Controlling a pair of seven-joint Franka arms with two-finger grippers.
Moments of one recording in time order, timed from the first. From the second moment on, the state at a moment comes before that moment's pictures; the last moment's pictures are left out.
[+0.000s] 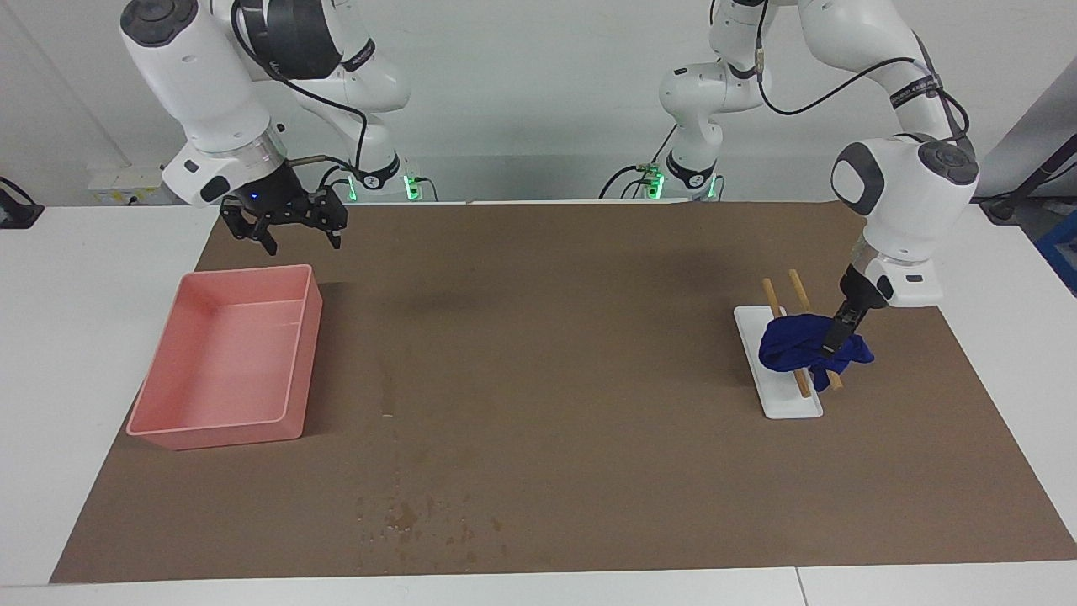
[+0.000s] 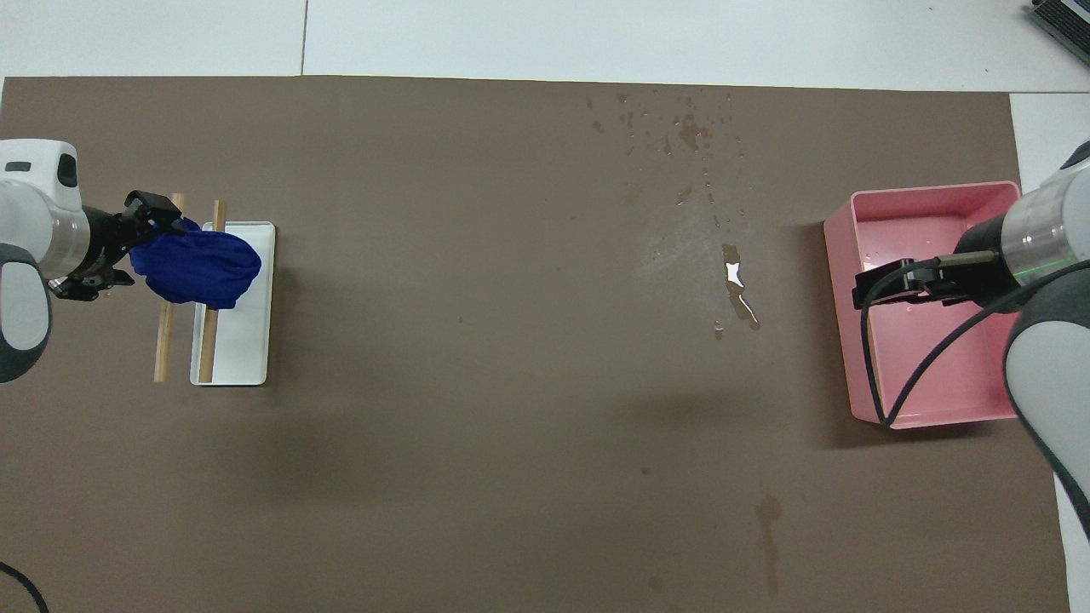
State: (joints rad) left arm 0.06 0.13 -0.01 -1.96 0.00 2.23 -0.67; right arm 0.01 -0.03 0.05 -1.73 0.10 1.65 0.08
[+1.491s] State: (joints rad) left arm 0.02 0.05 -0.06 -1.72 -0.52 2.02 -1.29; right arm 0.25 -0.09 0.06 -1.92 0.56 1.97 1.13
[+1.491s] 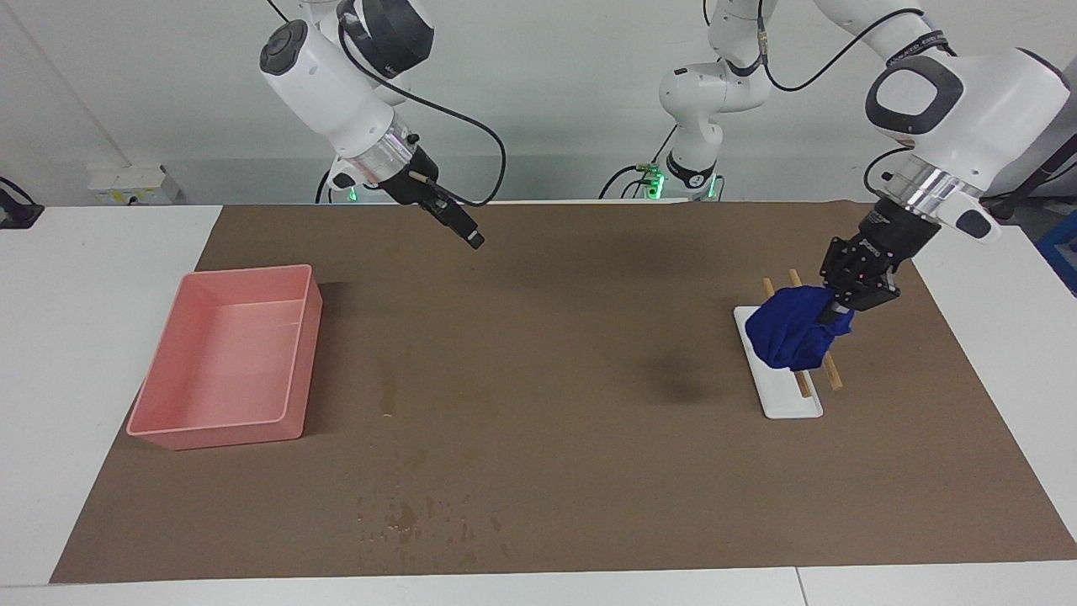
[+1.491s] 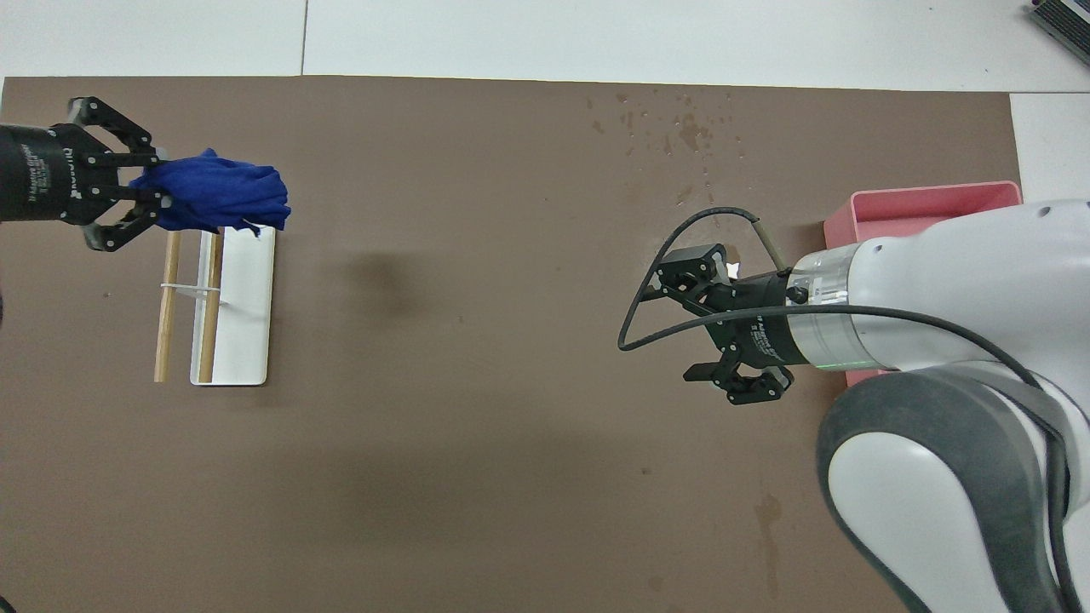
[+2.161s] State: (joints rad) left arm -0.36 0.02 -0.07 -1.77 -0.53 1.99 -1.69; right arm 0.34 -0.08 0.06 -1.97 0.75 2.24 1.47
